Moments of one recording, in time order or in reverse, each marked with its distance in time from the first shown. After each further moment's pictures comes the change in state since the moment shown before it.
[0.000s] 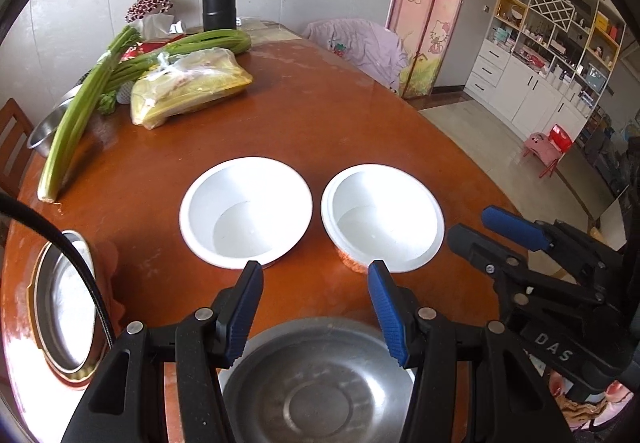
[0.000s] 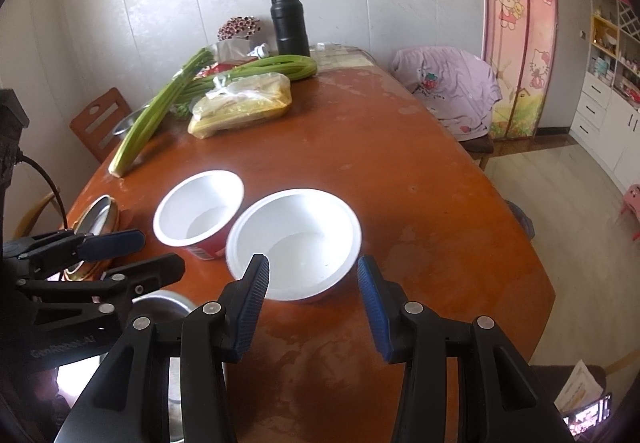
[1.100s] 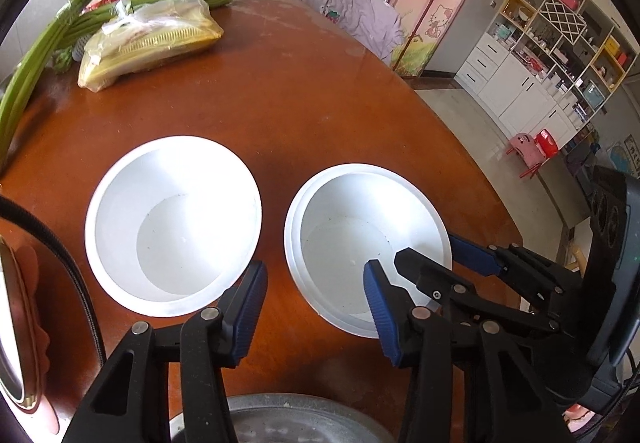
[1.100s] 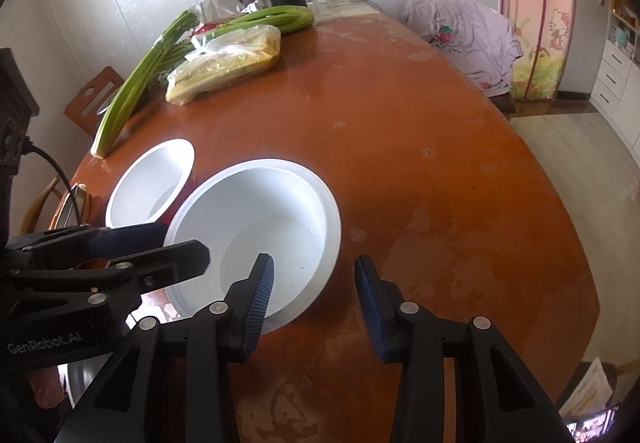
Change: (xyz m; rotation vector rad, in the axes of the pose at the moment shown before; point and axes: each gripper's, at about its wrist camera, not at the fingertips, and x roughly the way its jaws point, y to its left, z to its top) left arm 0.077 -0.003 0.029 -0.097 0.135 -0.116; right arm 0.073 -0.035 0.008 0.030 0.158 0.086
